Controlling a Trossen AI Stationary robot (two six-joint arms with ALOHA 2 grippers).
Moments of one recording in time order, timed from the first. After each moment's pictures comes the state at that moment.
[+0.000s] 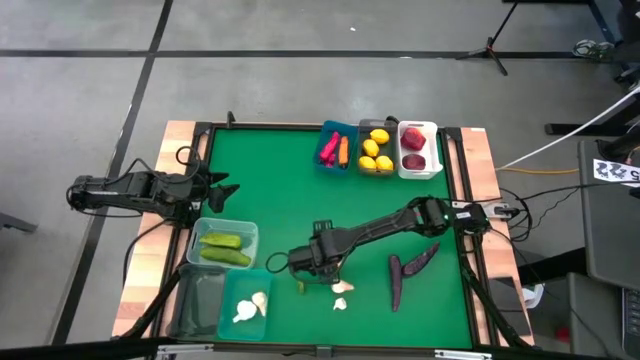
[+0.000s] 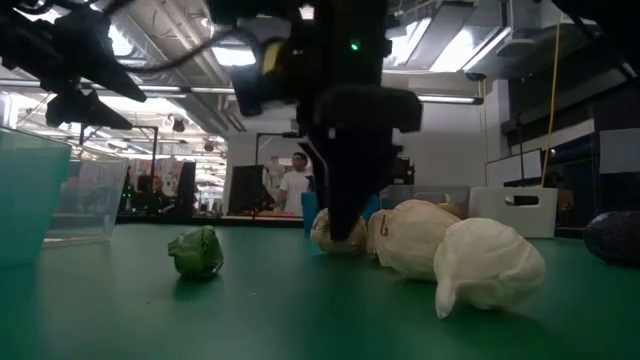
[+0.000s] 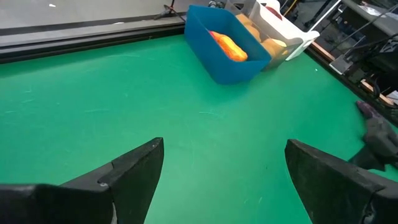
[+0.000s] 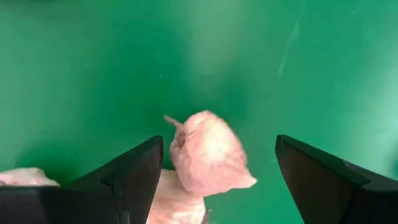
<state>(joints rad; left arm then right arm) -0.06 0.22 0.43 -0.78 -0.57 -0.78 0.28 2.39 2.08 -1.18 0.17 0.13</state>
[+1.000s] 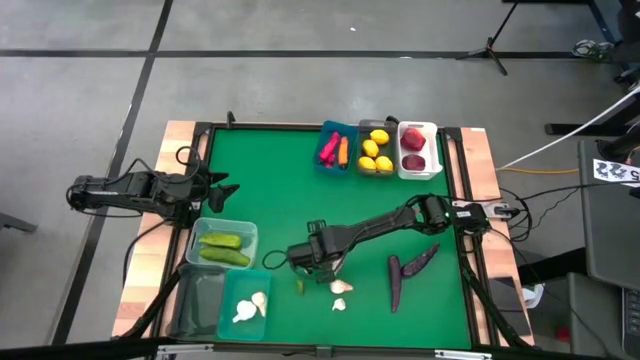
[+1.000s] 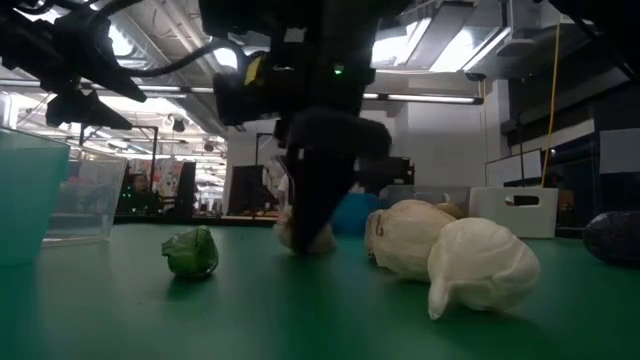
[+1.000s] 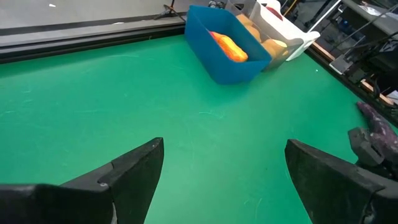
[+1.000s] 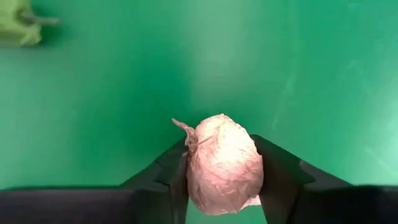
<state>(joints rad) -0.06 0.22 0.43 -0.78 -0.57 -0.78 0.26 2.37 1.98 -0.98 0.16 0.05</state>
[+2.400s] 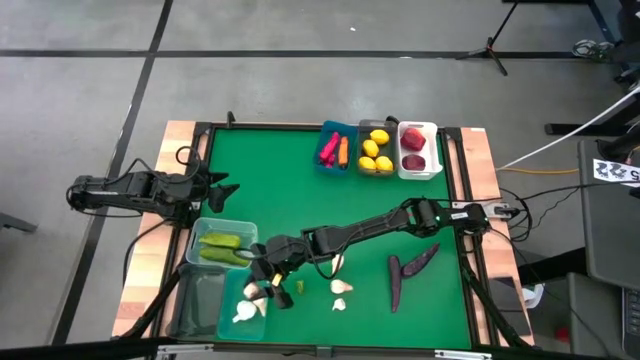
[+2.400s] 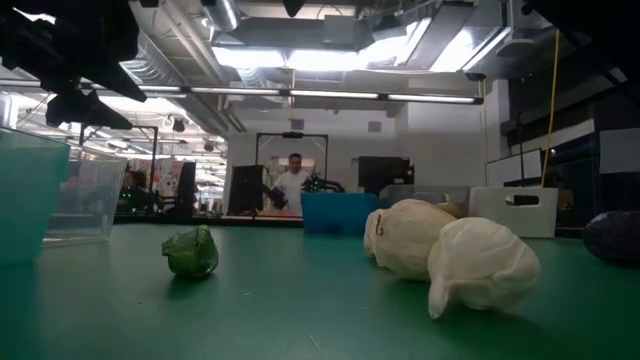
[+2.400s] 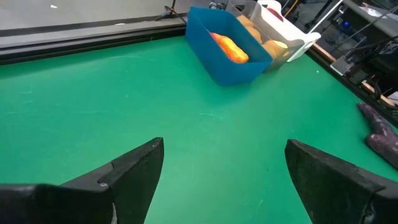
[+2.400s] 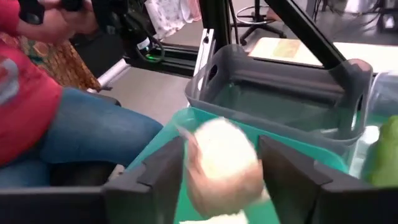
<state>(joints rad) -0.06 0.22 0.43 -0.78 -0.58 -0.78 0.26 2.46 2.16 -0.08 -0.36 0.06</state>
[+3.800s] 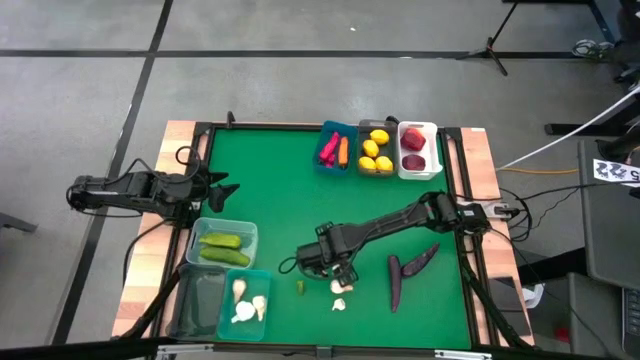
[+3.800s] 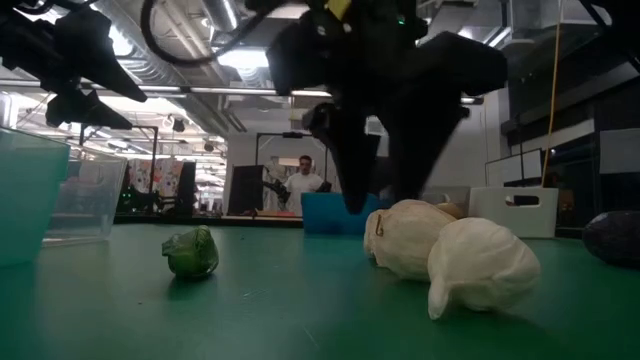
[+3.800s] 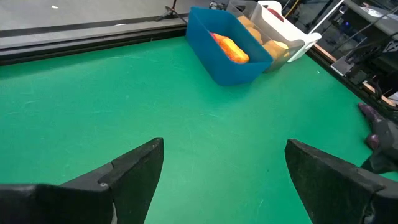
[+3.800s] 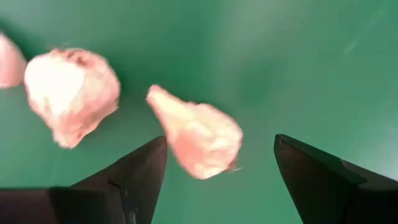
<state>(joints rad) -0.06 0.22 0.43 -0.78 -0.58 -0.78 0.29 2.28 1.95 -1.18 0.01 -0.16</state>
